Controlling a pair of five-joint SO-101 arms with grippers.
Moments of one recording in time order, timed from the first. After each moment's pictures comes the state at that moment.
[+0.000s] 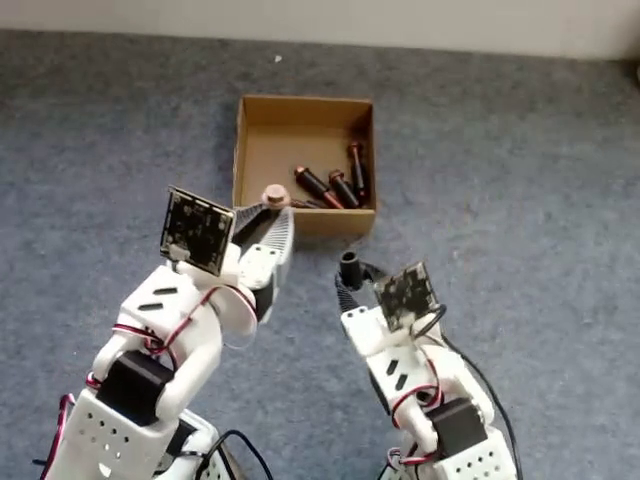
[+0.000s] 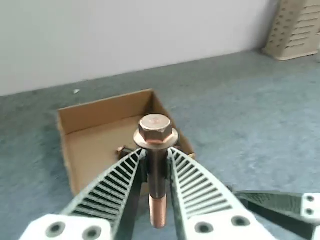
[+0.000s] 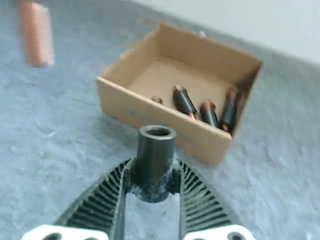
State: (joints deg) left arm 24.3 -72.9 55.3 43.2 10.3; right arm -30.9 -103.0 90.0 41.6 8.7
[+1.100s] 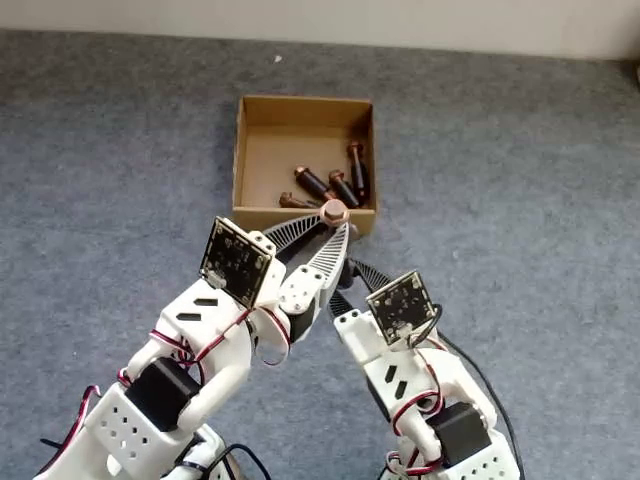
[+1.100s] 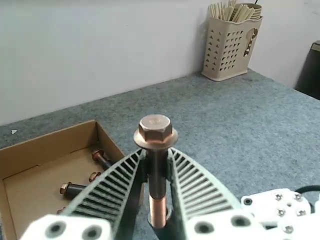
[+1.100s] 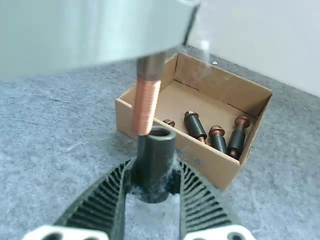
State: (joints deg) left arm 34.5 -73.2 62.2 29.6 10.5; right arm -34.1 -104.2 86.3 41.7 10.0
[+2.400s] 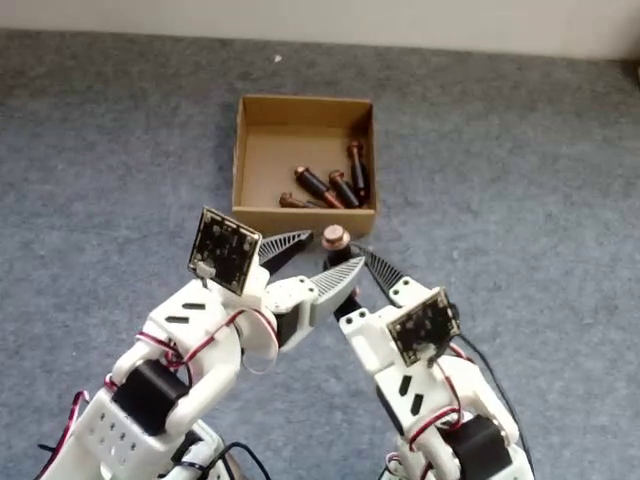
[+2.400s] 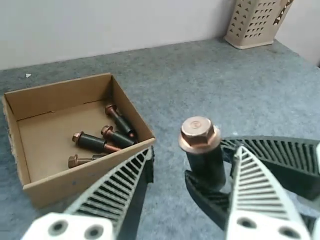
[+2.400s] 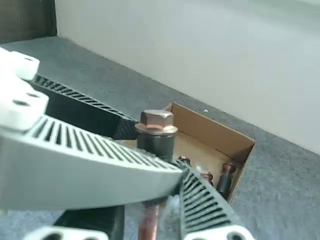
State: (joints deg) left arm 34.4 -74.3 60.2 44.0 16.3; right arm -34.8 -104.4 75.6 42.4 11.9
